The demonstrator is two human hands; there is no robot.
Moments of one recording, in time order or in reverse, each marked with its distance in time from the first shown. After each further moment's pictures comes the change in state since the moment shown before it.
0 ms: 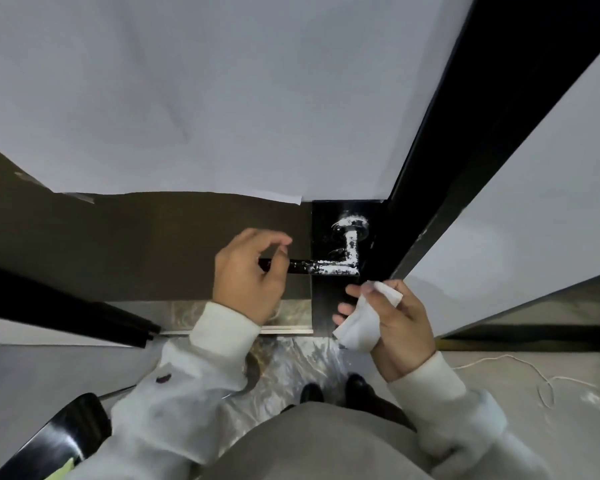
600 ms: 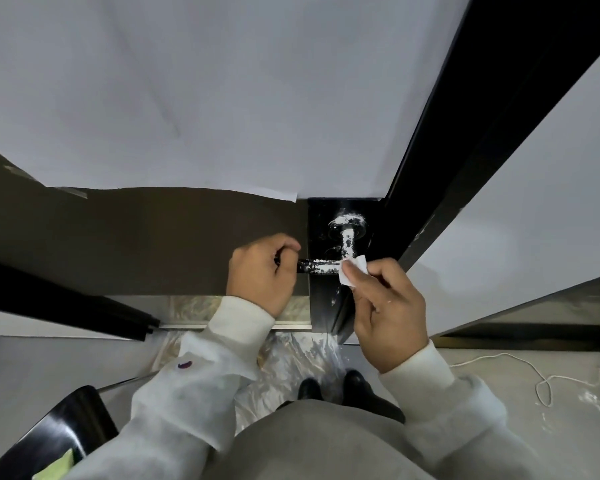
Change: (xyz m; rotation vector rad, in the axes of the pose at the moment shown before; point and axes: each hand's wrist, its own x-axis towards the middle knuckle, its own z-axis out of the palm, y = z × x) left_hand 0.004 0.003 0.025 0.018 -0.103 -0.191; right_hand 0.016 -0.004 -0.008 -1.157 -0.075 -1.189
